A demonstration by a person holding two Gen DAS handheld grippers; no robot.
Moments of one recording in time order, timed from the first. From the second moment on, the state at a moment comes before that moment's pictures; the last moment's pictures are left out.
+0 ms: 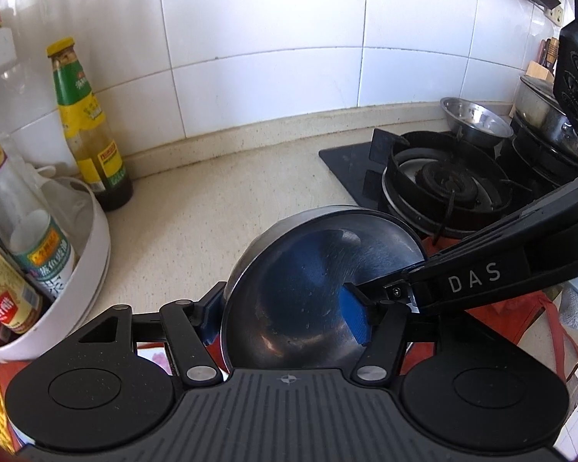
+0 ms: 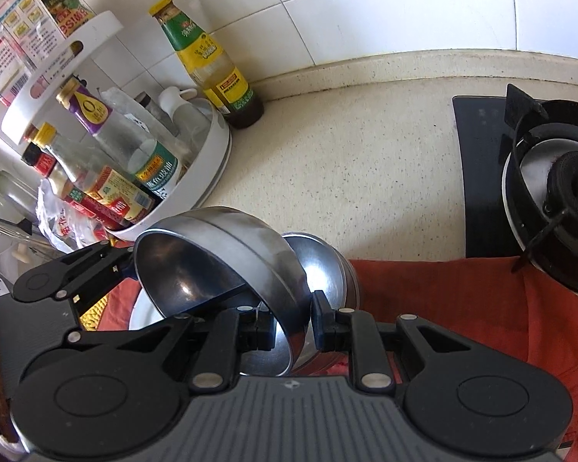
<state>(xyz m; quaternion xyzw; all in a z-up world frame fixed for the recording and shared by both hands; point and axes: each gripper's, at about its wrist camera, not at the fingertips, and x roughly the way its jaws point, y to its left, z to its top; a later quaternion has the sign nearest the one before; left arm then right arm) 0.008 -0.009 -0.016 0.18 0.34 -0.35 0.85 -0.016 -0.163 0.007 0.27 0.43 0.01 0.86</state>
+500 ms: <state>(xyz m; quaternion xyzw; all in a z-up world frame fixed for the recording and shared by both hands) 0.026 0.000 -0.026 0.17 0.36 -0.33 0.85 0.001 -0.156 -0.001 0.23 0.44 -0.02 0.87</state>
